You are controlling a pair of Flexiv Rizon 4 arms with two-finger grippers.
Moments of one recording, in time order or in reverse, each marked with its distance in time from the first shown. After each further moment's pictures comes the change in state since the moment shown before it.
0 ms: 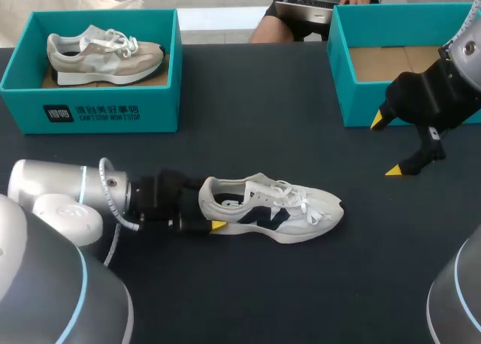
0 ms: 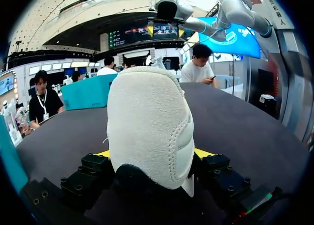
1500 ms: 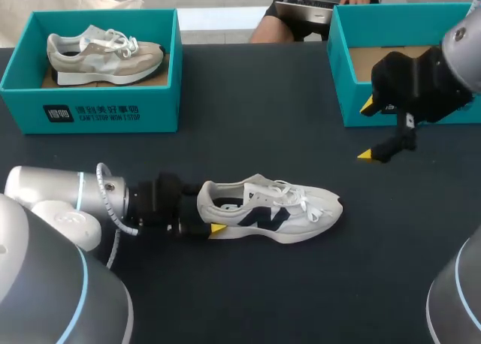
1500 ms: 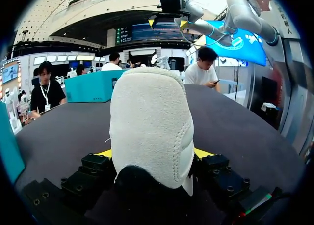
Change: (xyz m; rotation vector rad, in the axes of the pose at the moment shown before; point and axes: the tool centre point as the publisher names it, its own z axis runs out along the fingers) left arm 0.012 0.001 -0.005 -0.009 -0.016 -0.079; right arm -0.020 0.045 0.001 -0.068 -0.126 0.306
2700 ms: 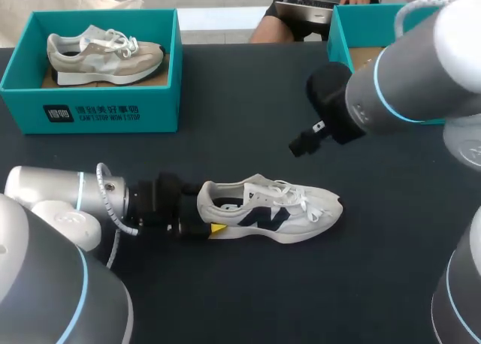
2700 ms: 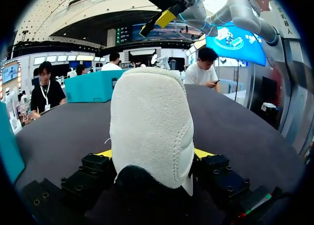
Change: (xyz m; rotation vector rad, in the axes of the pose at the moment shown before) left arm 0.000 0.000 0.000 0.000 0.000 0.000; right arm -0.006 0.048 0.075 0.022 -0.278 0.672
